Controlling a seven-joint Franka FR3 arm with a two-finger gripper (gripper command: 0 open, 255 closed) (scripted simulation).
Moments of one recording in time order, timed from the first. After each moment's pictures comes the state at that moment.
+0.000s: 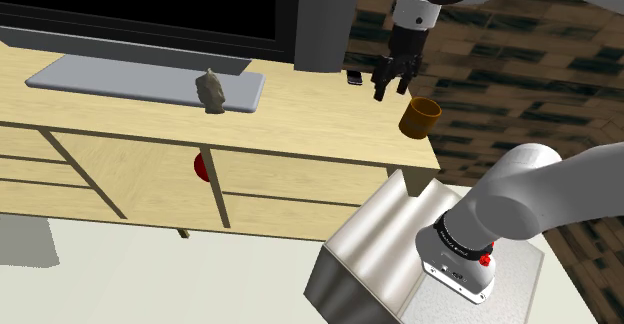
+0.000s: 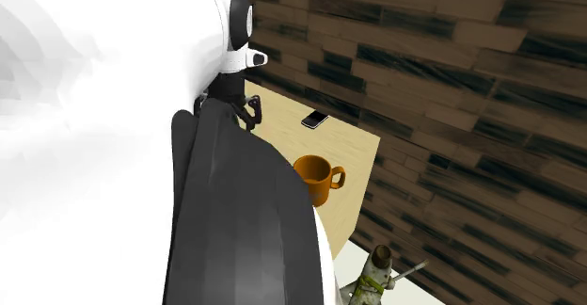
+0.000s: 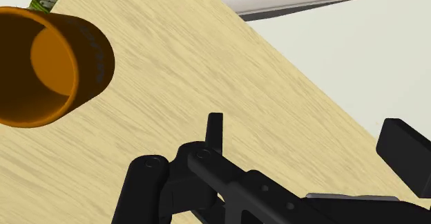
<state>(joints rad) -0.04 -0.59 -0.06 -2.41 0.08 1.66 0.06</state>
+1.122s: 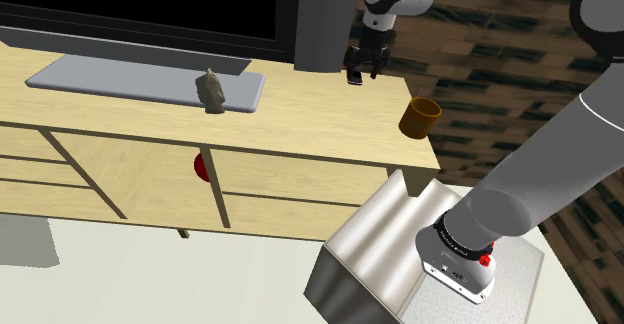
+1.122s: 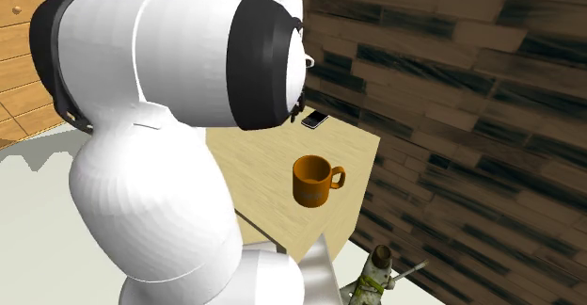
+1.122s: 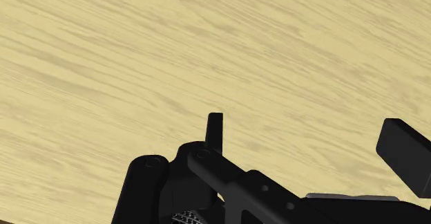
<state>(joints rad) -0.14 -0.03 -0.18 -2.08 0.08 1.97 0.08</state>
